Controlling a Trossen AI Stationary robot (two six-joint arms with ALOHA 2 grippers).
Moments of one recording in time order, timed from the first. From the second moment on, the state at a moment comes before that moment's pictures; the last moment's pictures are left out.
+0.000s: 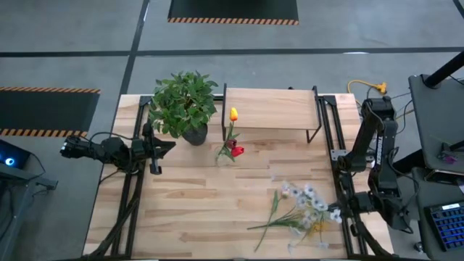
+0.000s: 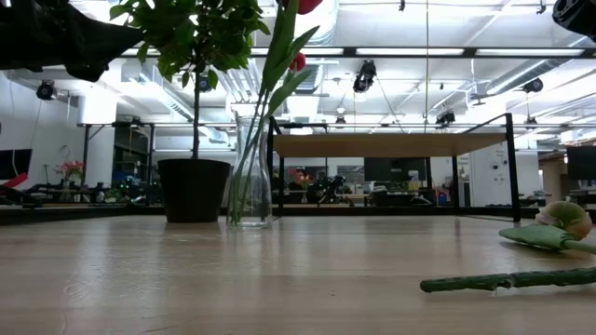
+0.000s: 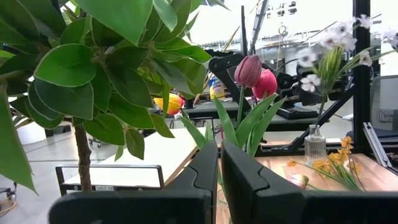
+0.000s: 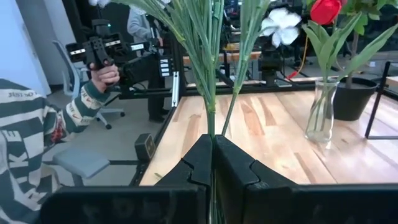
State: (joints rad) left arm -0.24 0.05 0.10 0.15 -0.42 0.21; right arm 1.61 1.04 0.47 -0.05 1.47 0.76
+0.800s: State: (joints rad) left arm -0.23 0.05 0.10 0.15 -0.42 0.21; right arm 1.67 1.08 0.47 -0.05 1.50 0.83
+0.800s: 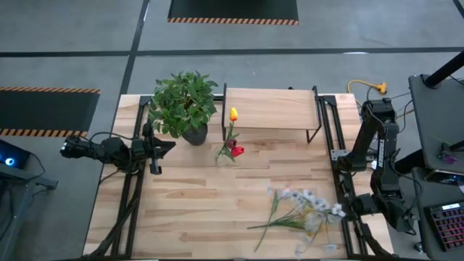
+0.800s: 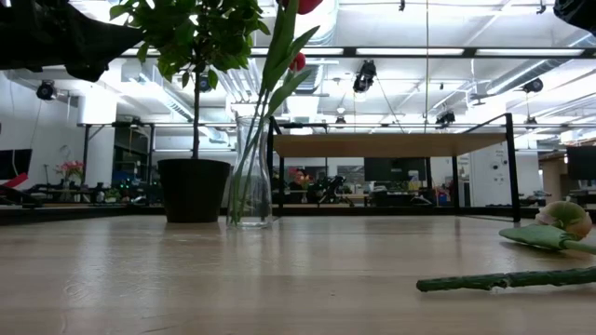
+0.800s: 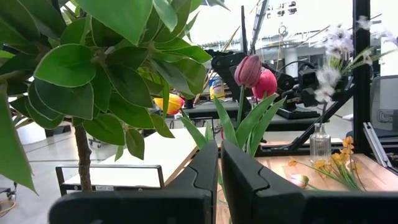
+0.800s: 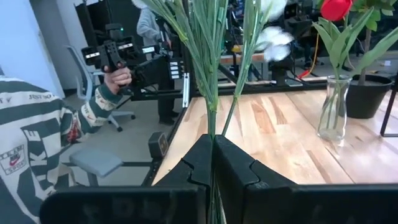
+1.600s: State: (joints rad) left arm -0.23 0.05 0.10 0.15 -0.42 0.21; right arm 1.73 1.15 0.41 -0.05 1.52 0.99
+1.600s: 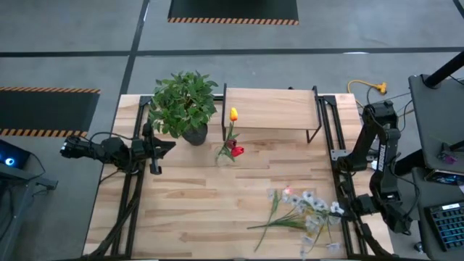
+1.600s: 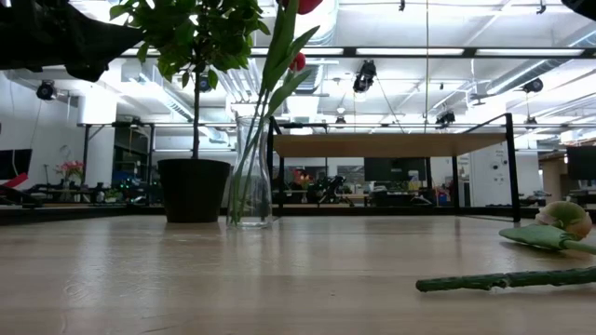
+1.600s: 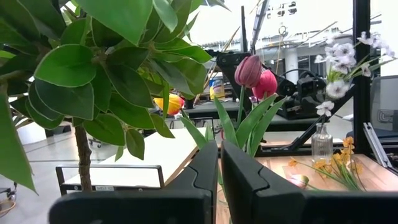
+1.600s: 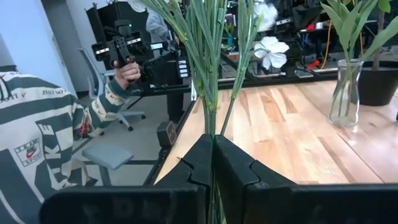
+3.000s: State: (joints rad) left arm -0.23 0.05 0.10 0.15 -0.42 0.21; right arm 1.78 1.14 0.63 -0.05 1.52 0.79
